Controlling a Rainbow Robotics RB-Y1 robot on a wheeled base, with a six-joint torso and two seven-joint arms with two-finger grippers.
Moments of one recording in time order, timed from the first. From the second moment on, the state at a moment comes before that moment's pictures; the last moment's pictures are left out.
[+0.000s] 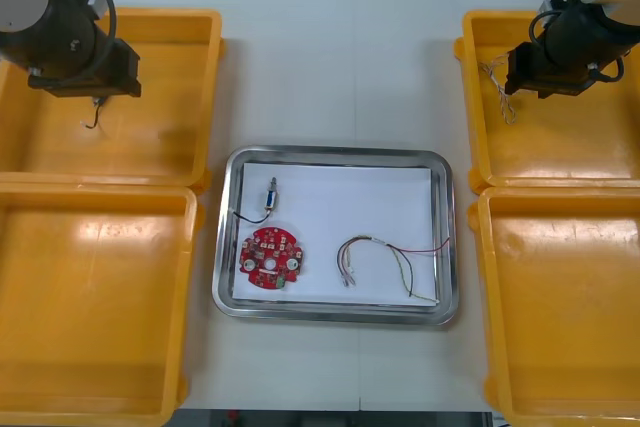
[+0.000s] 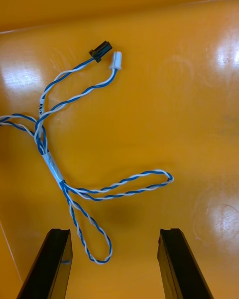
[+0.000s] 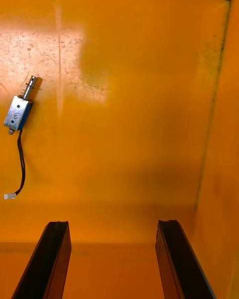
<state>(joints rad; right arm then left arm) -1.17 -0.53 -0.06 -0.58 -0.45 1.31 1.55 -0.87 0.93 -0.40 -1.49 0.93 1.48 -1.04</state>
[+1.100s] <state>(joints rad) -1.14 -0.50 -0.06 -0.53 -0.45 1.22 1.55 -1.01 0.80 -0.40 -0.85 0.94 1.14 -1.74</state>
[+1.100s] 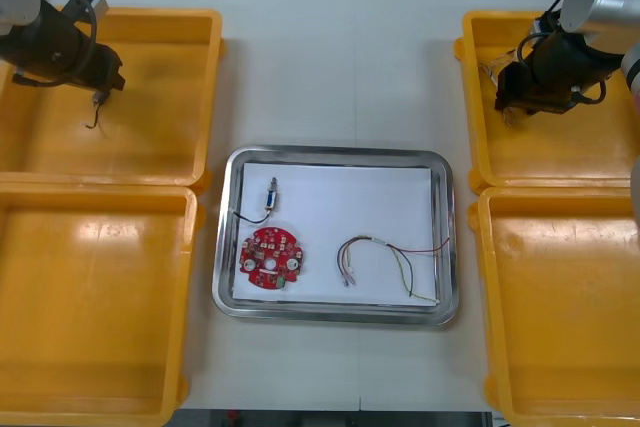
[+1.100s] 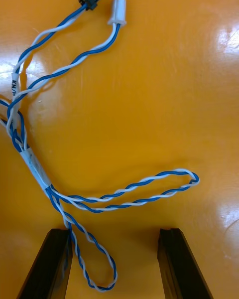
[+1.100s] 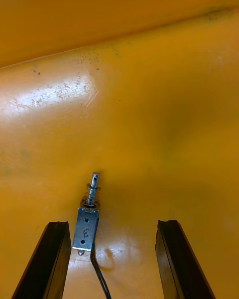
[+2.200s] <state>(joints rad) -1.12 -0.52 -0.06 -0.65 -0.50 1.39 1.55 -1.00 0.78 -0.40 -0.80 0.90 1.02 -1.75</state>
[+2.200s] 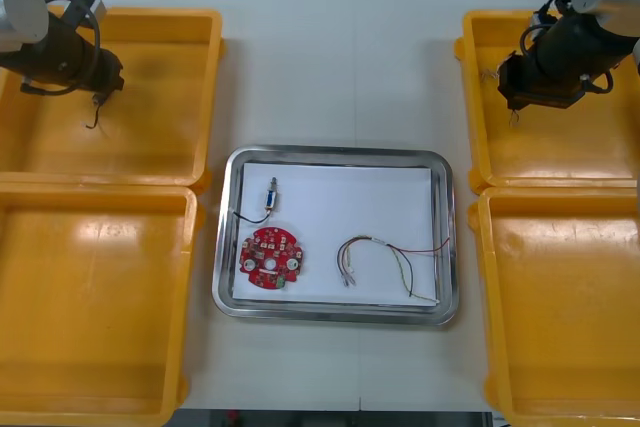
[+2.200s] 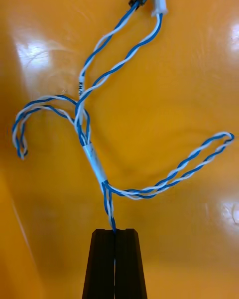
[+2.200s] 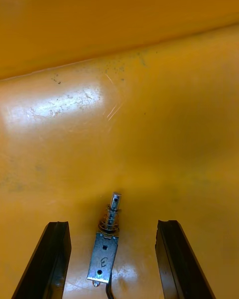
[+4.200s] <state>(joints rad) -0.87 -0.71 -0.06 -1.04 -0.65 1.57 1.60 -0.88 0.84 -0.24 -1.21 0.73 1.52 -1.75</state>
